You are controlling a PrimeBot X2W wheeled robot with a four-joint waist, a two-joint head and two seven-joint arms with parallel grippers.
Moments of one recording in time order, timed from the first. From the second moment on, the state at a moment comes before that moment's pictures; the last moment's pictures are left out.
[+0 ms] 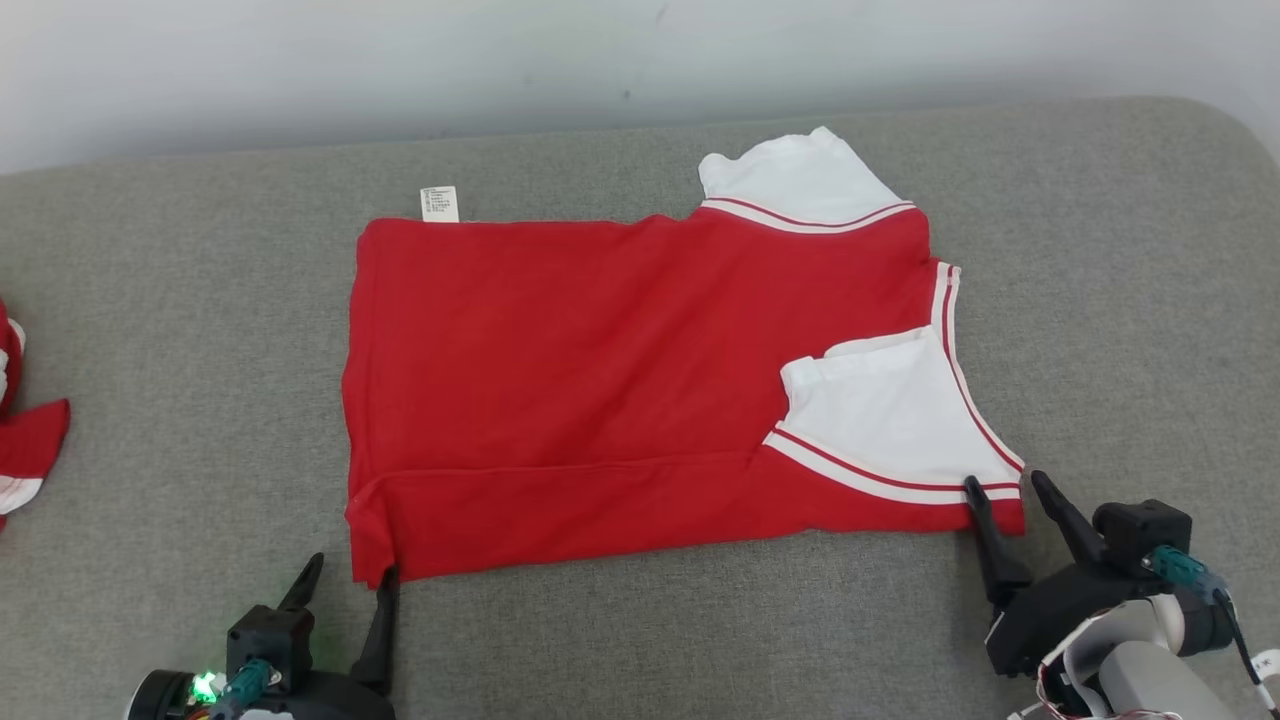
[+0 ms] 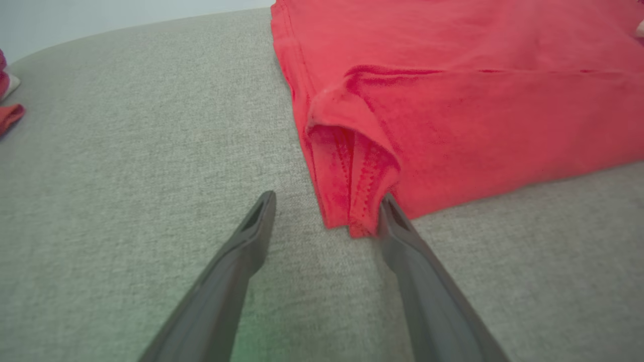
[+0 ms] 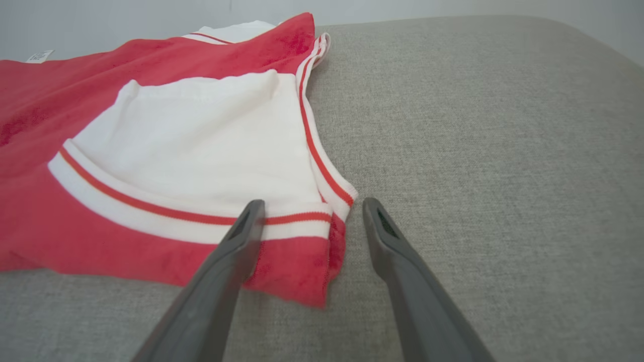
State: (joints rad) left arm -0.25 0.31 -0.38 0.53 -0.39 0.03 -0.26; right arm -0.37 -0.29 0.27 0.73 0.45 0.13 -0.26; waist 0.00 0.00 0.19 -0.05
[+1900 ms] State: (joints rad) left arm 0.02 0.19 -0.08 0.16 -0.29 0.00 -0.26; right arm -0.02 -0.17 0.04 0.21 0.32 0.13 -0.26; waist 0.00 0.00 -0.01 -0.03
